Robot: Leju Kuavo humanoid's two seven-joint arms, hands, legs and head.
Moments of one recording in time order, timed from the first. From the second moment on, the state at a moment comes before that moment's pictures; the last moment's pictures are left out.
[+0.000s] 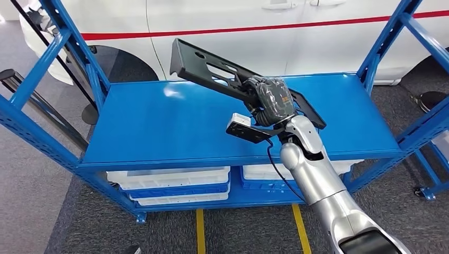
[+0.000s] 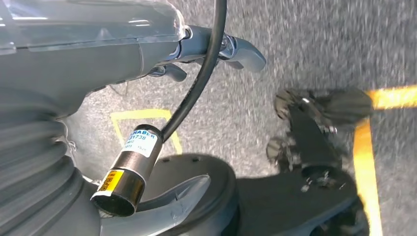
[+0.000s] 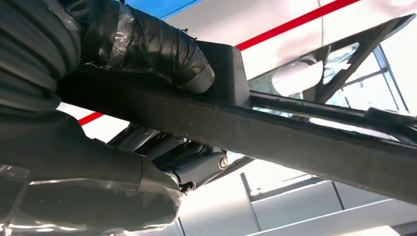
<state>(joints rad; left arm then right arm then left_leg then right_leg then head) -0.13 -0.08 0.79 -0.23 -0.71 -0.25 0.20 -0.75 0.02 0.45 -1.03 0.91 -0.33 -0.25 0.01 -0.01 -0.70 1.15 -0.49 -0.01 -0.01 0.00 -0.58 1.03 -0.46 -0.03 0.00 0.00</state>
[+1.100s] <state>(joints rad) -0.08 -0.07 0.79 -0.23 -0.73 -0.24 0.20 -0.74 -0.11 0.45 -1.07 0.93 -0.35 -0.30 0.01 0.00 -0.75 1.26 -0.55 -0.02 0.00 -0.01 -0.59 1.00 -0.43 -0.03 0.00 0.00</state>
